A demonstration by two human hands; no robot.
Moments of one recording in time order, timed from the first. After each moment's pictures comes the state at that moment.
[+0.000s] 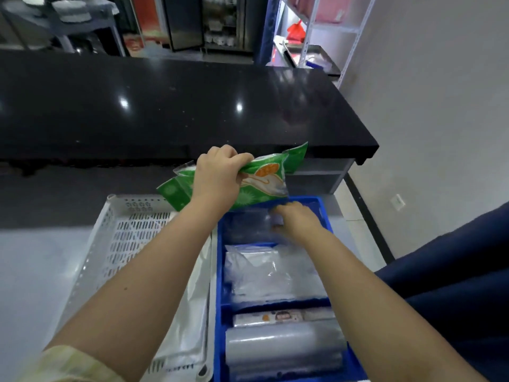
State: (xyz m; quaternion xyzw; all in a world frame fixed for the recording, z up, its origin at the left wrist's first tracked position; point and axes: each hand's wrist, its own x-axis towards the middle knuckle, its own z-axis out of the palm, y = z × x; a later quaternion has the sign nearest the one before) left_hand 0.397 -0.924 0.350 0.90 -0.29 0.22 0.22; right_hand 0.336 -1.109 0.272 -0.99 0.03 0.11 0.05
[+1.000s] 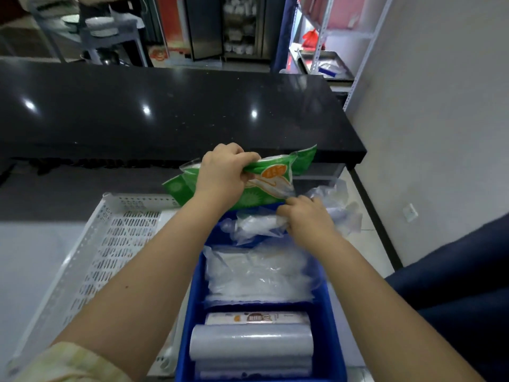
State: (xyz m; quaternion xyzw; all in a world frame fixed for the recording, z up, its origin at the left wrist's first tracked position) left_hand 0.371 -0.977 0.371 0.90 -0.29 0.21 0.24; right_hand 0.287 -1.158 0.314 -1.00 -0.08 -0.05 0.01
